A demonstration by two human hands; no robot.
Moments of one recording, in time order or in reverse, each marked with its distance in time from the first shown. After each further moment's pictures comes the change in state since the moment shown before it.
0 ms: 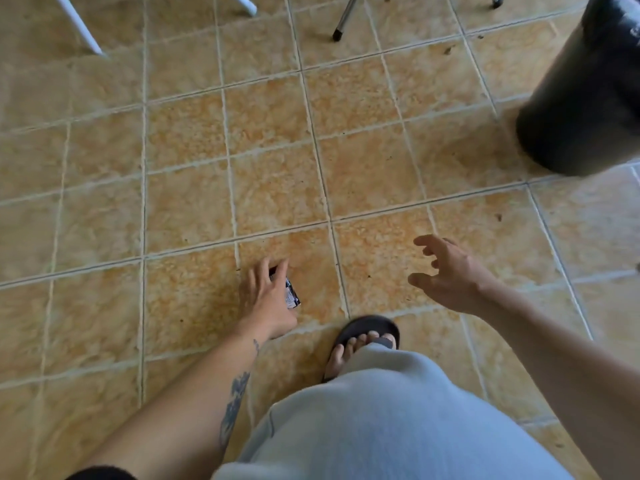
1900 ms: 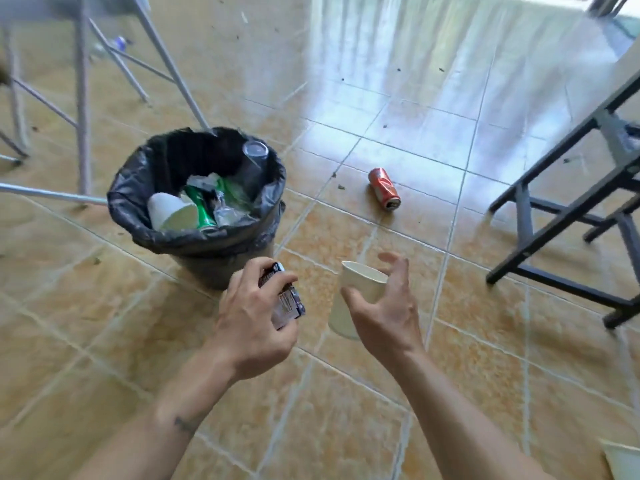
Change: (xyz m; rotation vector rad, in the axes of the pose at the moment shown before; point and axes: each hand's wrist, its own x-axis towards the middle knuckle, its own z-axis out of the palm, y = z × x) left_hand -0.020 0.454 -0.121 -0.067 0.176 1.251; right_hand -0.129 0.164 -0.154 0.737 1.282 0.518
